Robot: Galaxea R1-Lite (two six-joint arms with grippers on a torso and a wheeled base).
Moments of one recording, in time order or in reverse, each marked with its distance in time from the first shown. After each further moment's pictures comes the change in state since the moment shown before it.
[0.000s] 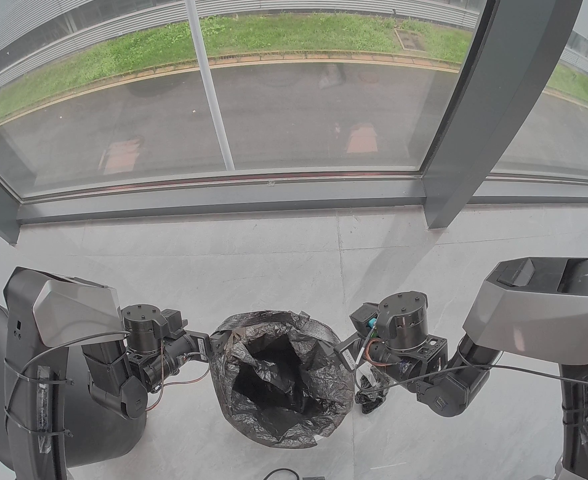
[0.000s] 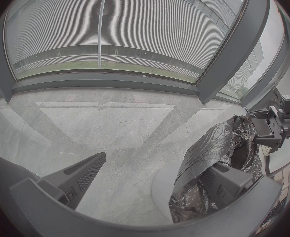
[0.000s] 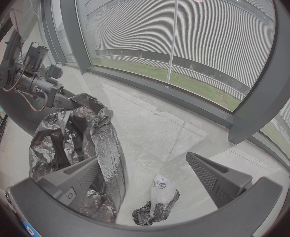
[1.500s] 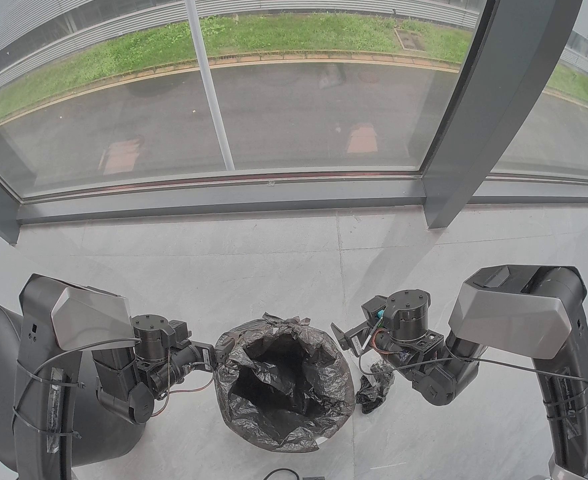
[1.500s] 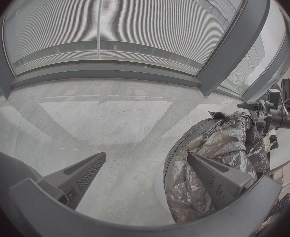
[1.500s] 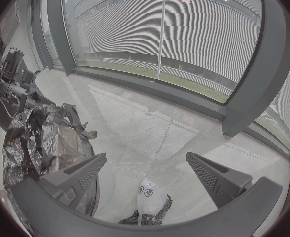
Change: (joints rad) left arm -0.004 0.078 -0.024 -0.001 0.002 0.008; right arm -0.102 0.154 -0.111 -0.098 0.008 0.011
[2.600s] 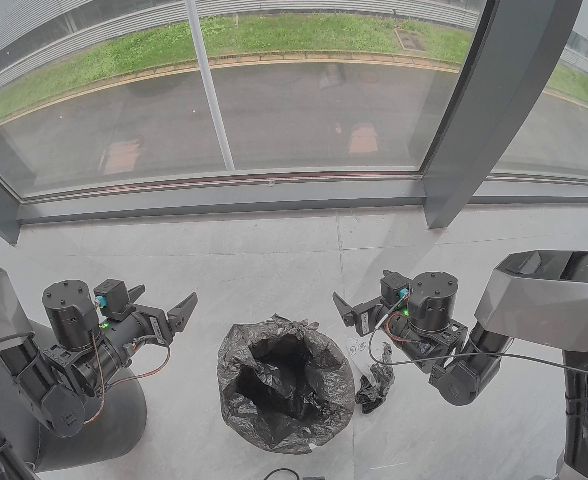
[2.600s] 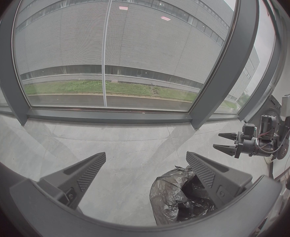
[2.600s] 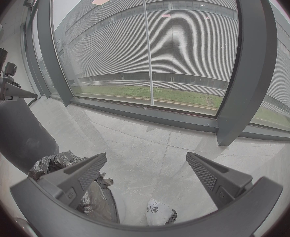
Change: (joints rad) left arm -0.031 -0.605 0.351 0.003 0.088 0.006; right arm 0.015 -0.151 0.124 -0.159 0.001 0.122
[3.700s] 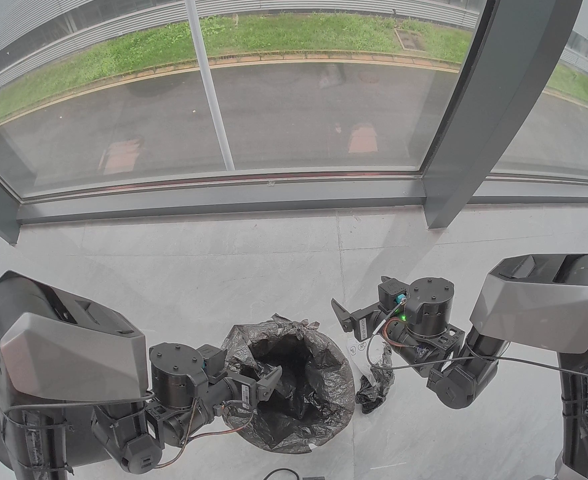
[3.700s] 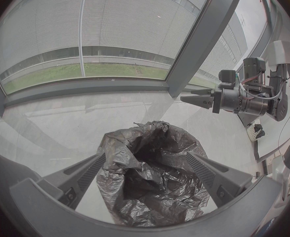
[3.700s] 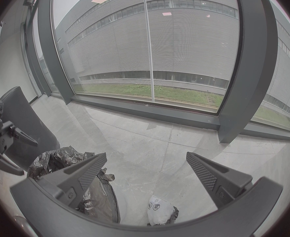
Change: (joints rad) left arm -0.325 0.347 -0.047 -0.086 0.115 -0.047; right arm 0.004 0.021 0.005 -0.008 0.003 0.001
